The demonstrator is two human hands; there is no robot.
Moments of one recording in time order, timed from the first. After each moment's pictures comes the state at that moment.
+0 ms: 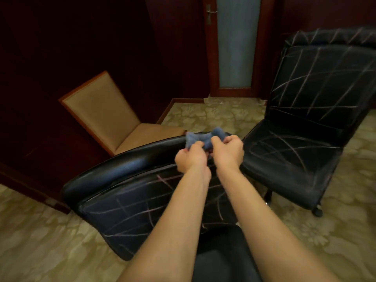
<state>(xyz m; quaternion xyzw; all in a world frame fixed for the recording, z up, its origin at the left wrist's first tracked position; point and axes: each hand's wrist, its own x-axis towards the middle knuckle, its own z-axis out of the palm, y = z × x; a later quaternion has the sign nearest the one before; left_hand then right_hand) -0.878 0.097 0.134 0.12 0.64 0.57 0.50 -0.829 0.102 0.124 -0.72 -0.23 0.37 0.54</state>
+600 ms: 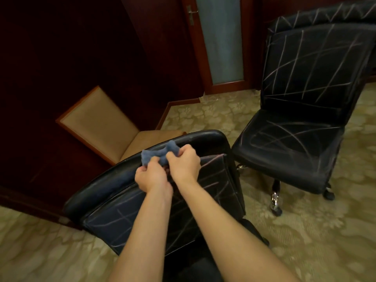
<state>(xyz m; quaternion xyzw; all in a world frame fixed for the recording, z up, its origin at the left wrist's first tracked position) -0.947 0.085 0.131 0.11 0.69 0.60 0.38 -0.900 0.082 0.129 -0.66 -0.34 0.42 0.51</state>
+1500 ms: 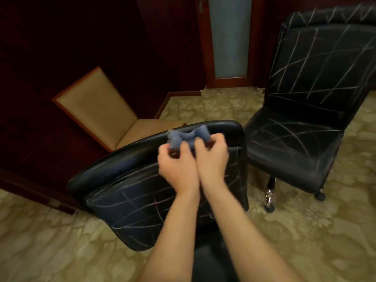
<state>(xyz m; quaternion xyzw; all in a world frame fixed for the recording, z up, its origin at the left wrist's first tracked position) -0.923 0.050 0.122 0.35 0.67 0.60 0.28 -0.880 0.049 0.127 -0.62 -0.29 0.39 0.61</state>
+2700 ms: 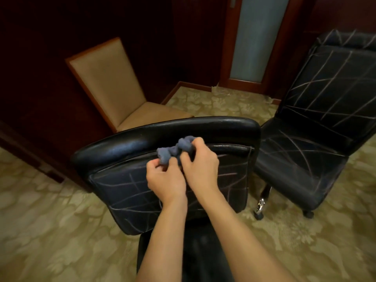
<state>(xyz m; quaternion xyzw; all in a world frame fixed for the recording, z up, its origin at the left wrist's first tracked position) -1.000 0.040 0.091 0.15 0.68 0.63 0.35 -0.945 0.053 0.097 -0.64 -0.60 0.23 0.42</state>
